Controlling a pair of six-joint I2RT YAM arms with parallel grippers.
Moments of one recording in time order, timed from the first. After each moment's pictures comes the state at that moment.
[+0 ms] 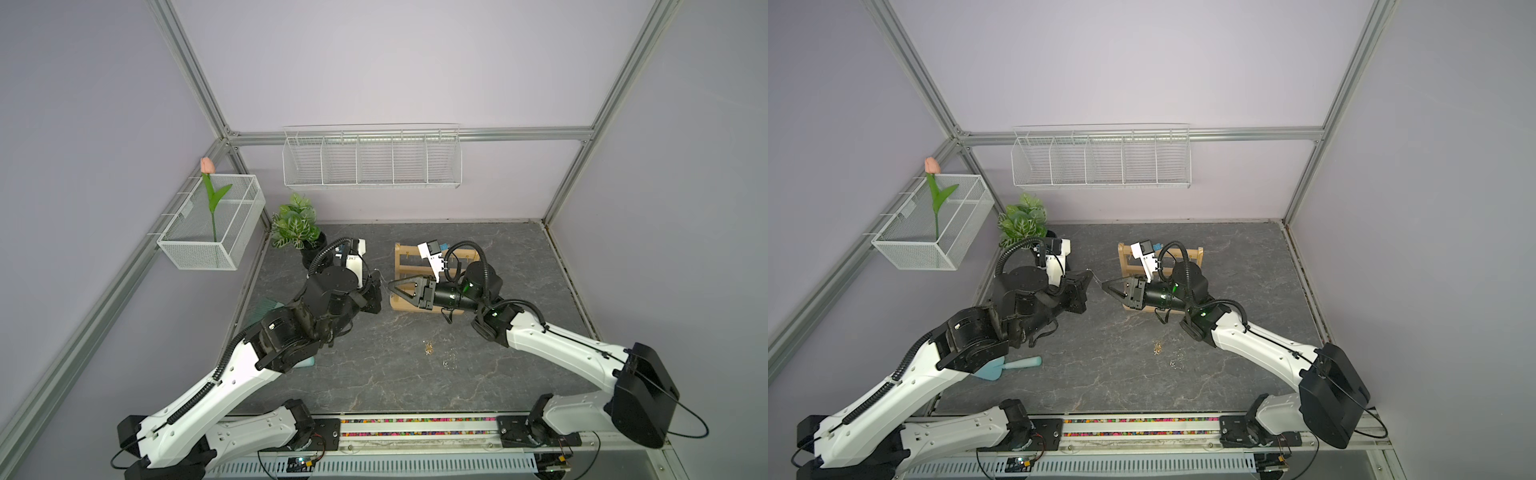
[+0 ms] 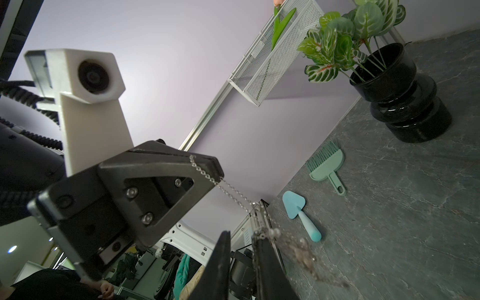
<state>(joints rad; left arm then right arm) -0.97 1.00 1.27 -0.66 -0.39 -0.47 0.81 1.36 0.92 0.49 -0.62 0.92</state>
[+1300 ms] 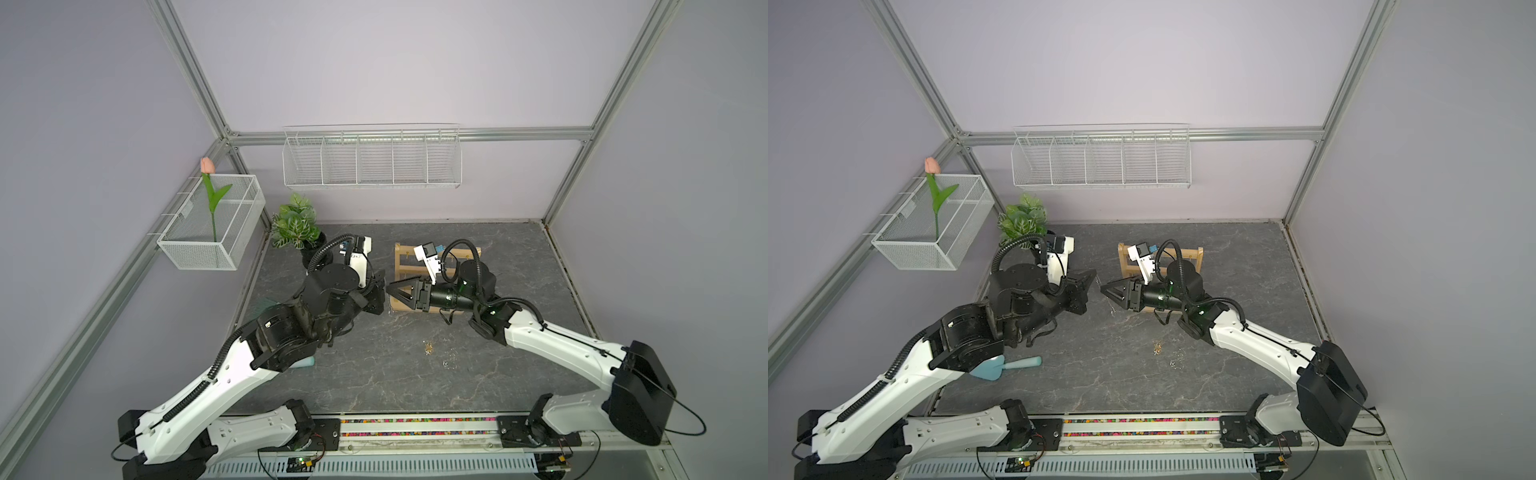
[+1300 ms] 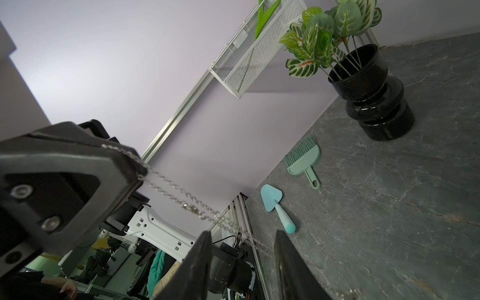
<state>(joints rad) -1.02 1.03 1.35 -0.71 -0.38 -0.44 0.81 1.38 0.95 0.38 -0.58 0.78</state>
